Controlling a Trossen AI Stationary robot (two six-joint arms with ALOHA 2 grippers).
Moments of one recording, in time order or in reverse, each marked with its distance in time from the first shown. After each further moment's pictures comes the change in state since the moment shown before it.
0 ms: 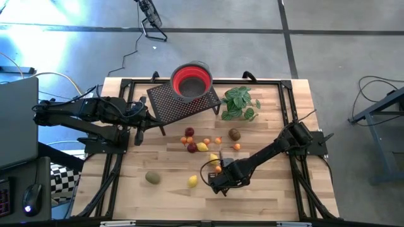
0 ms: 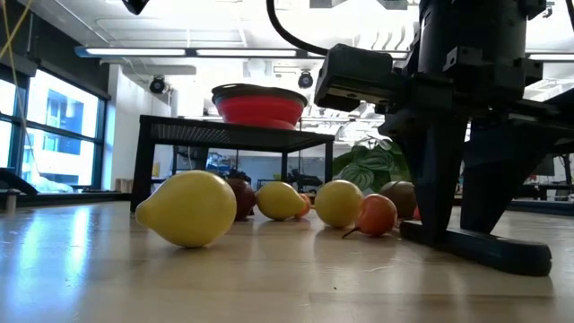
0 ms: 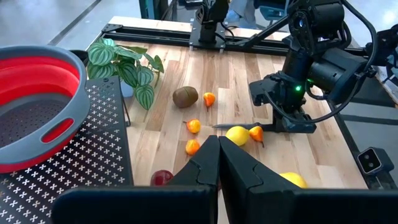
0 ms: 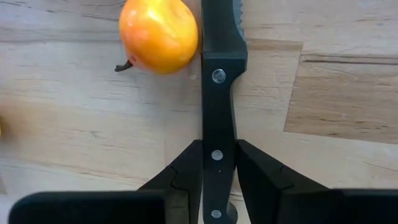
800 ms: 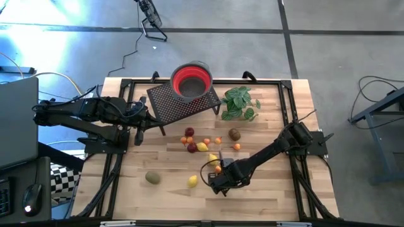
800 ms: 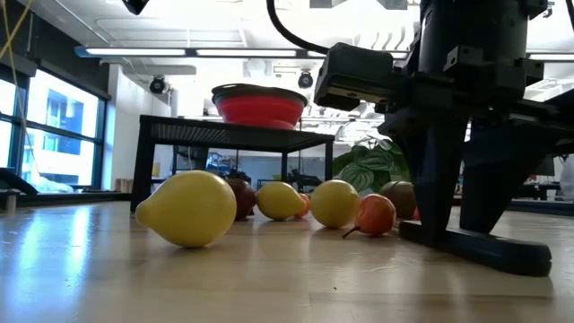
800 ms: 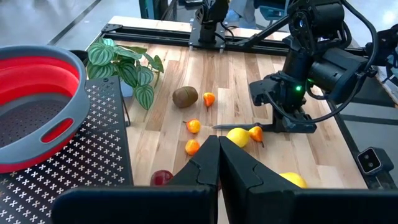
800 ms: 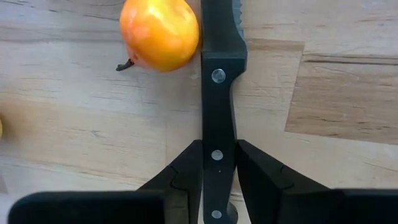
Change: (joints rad) left arm 0.000 0.000 0.000 0.000 0.000 0.000; right arm 0.000 0.000 -0.001 0.011 0.014 0.000
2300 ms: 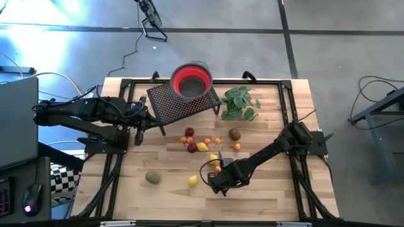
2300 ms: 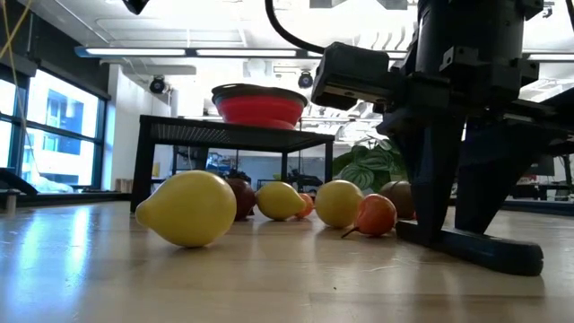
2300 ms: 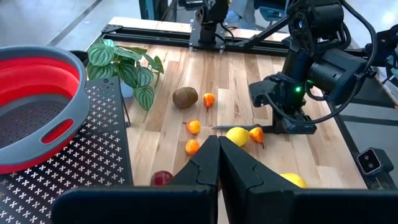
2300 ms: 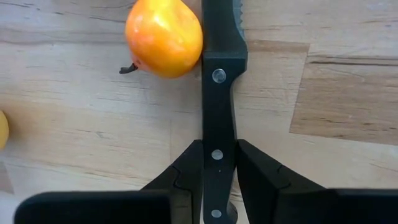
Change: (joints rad) left arm 0.000 0.000 0.000 0.004 0.000 0.000; right arm 0.000 -0.008 0.001 -0.012 -0.008 0.000
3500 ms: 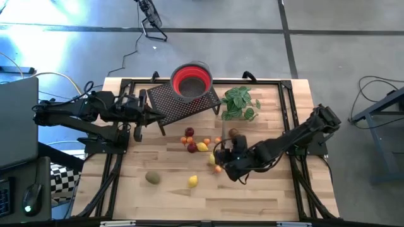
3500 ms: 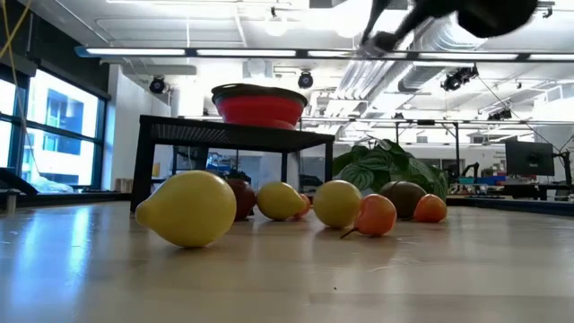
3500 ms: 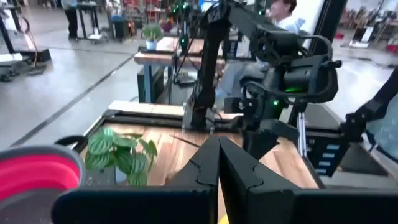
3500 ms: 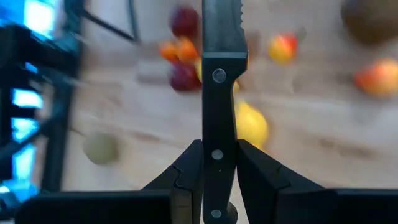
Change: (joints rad) left arm 0.000 -0.004 0.000 0.339 0.000 0.053; right arm -0.009 -0.392 -0.001 -0.158 0.545 -0.125
